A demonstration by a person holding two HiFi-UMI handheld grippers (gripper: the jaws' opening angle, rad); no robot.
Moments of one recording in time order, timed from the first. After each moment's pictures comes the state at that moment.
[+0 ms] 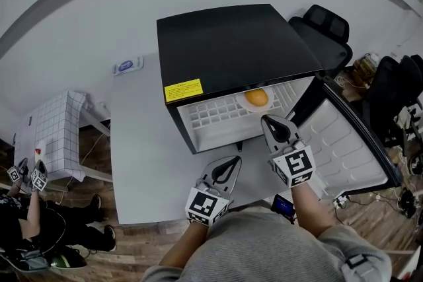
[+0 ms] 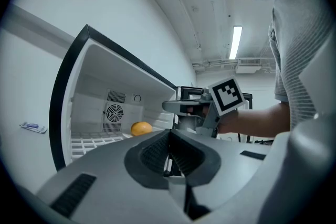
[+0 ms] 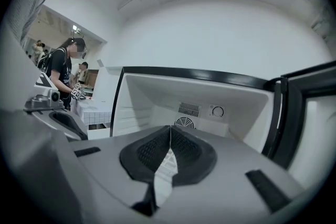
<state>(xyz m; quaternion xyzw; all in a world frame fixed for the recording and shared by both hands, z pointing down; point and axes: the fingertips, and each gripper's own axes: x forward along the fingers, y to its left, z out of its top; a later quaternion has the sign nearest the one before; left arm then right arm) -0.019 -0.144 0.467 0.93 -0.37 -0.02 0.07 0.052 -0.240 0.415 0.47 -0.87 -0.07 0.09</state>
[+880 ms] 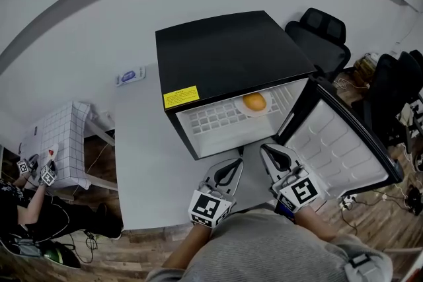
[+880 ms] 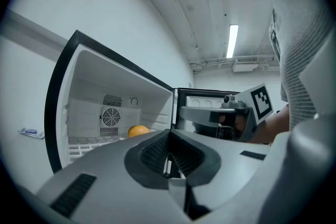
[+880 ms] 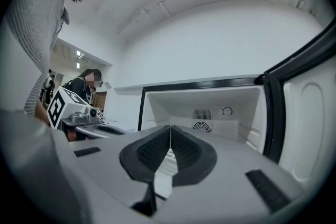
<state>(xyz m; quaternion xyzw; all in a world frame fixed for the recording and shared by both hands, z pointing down) -0.010 -0.142 0.456 0.93 -0.36 -0.01 0.05 0.048 -0.164 0.408 0.43 -0.90 -0.04 0.00</state>
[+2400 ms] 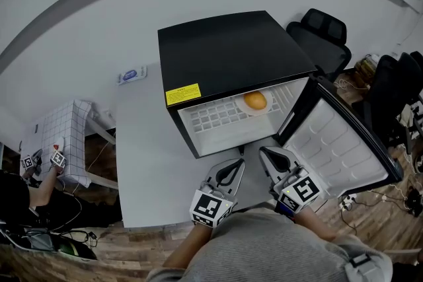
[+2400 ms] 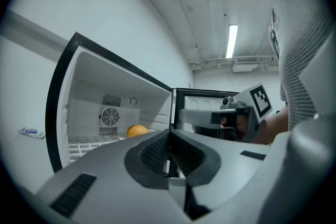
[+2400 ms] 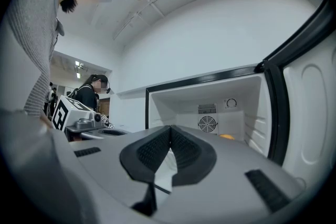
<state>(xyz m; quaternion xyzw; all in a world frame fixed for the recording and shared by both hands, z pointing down) -0.009 -0.135 0.456 0.93 -0.36 -0.01 0.05 0.043 -0.154 0.416 0.41 -0.91 0.01 -0.01</state>
